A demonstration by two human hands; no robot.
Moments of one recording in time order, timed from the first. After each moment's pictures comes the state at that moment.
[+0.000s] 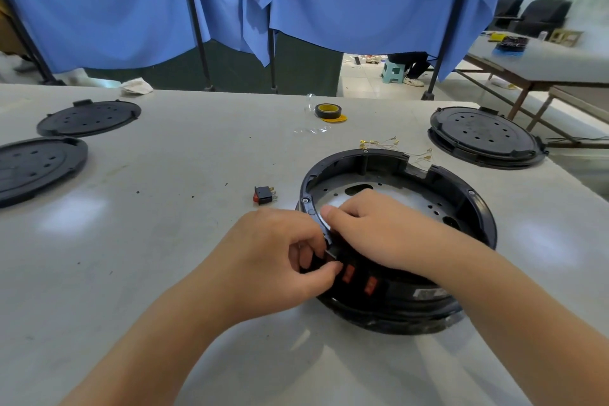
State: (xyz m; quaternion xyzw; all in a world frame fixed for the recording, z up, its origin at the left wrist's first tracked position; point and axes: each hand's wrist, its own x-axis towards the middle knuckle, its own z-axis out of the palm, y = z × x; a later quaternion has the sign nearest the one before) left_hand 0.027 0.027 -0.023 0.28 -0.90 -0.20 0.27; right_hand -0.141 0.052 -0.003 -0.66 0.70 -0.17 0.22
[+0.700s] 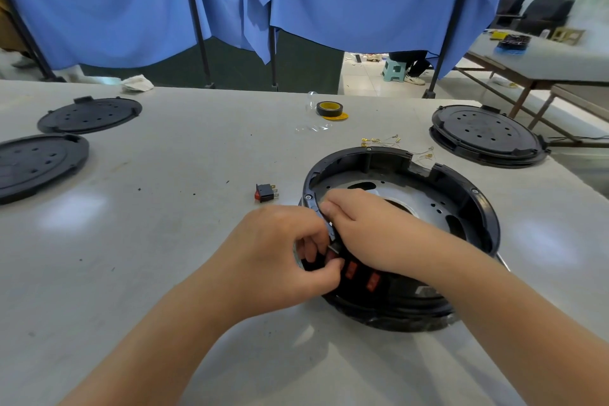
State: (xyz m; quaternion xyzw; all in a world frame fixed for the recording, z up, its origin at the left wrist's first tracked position) left_hand 0.025 0.027 -0.024 0.26 -0.90 -0.18 0.28; right_hand -0.130 0.053 0.000 -0.68 0.68 -0.16 0.23
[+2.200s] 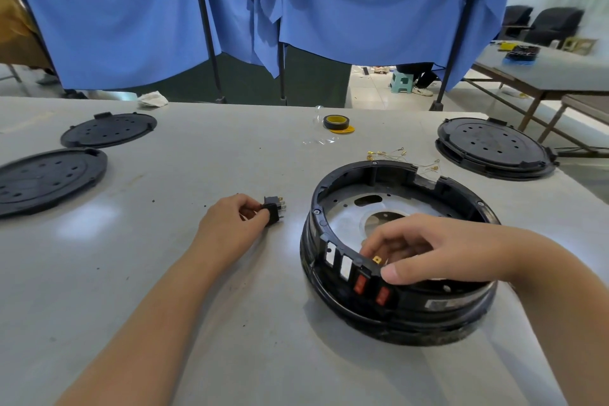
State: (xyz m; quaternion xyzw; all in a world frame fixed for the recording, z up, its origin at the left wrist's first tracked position) left_hand 0.050 -0.062 -0.075 0.57 -0.70 -0.27 0.34; right_hand -0.202 0.075 0.009 -0.69 0.54 -0.14 0.46
